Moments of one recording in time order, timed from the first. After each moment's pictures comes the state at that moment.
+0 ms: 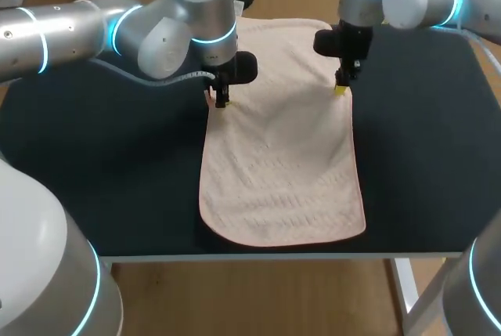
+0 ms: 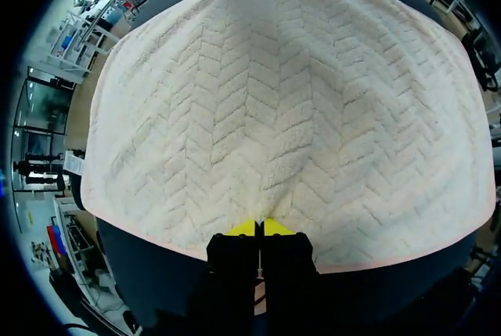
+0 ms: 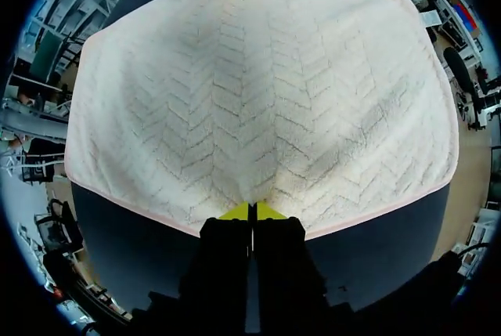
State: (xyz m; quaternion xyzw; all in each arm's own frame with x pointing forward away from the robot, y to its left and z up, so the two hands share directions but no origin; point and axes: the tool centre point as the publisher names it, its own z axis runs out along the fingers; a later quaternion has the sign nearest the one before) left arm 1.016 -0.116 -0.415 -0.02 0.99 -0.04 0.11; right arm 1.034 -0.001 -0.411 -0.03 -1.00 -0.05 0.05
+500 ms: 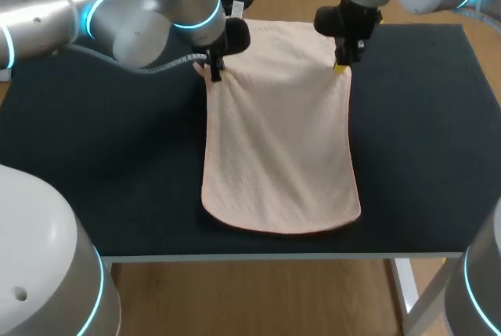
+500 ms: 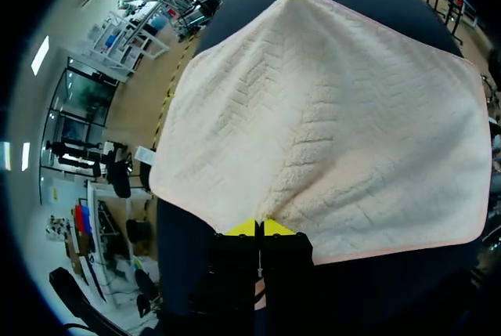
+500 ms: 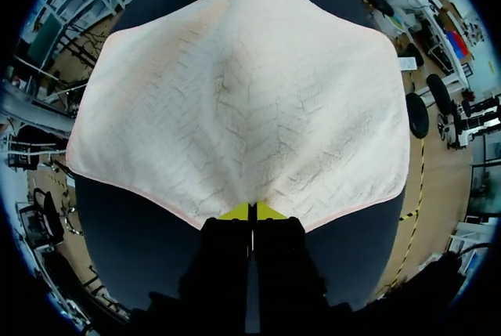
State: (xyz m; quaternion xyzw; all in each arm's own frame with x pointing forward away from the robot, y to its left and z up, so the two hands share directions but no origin) left arm 1.043 -0.106 -0.322 -0.06 0.97 -0.08 0.22; right arm 1.038 0.011 -0.336 0.01 -1.00 -0.06 -0.02
